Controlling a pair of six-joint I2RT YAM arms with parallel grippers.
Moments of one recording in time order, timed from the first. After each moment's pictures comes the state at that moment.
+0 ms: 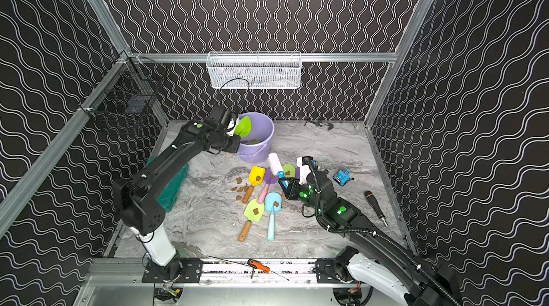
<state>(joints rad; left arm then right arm) -0.47 1.83 1.82 -1.00 -0.04 -0.19 0.69 0.90 0.64 -0.14 -0.08 0.75</state>
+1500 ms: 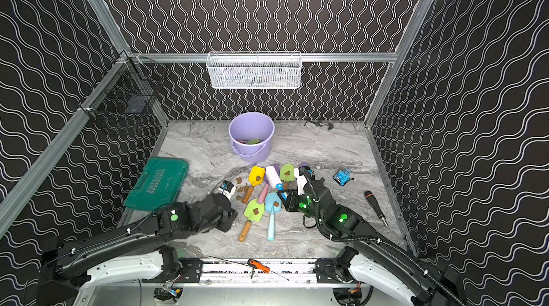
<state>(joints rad) -1.16 1.01 0.79 -0.80 -0.35 -0.65 0.81 0.84 0.60 -0.25 -0.04 0.77</state>
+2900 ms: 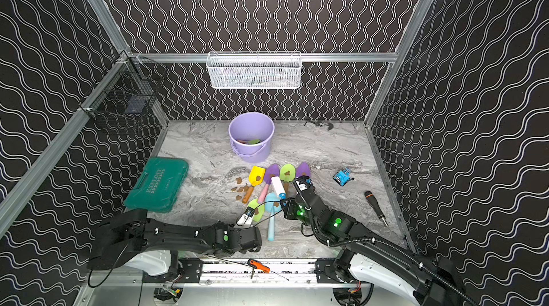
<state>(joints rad) -1.36 1.50 0.67 -0.51 -0.47 -0.83 0.89 0.85 0.53 -0.30 0.12 0.87</state>
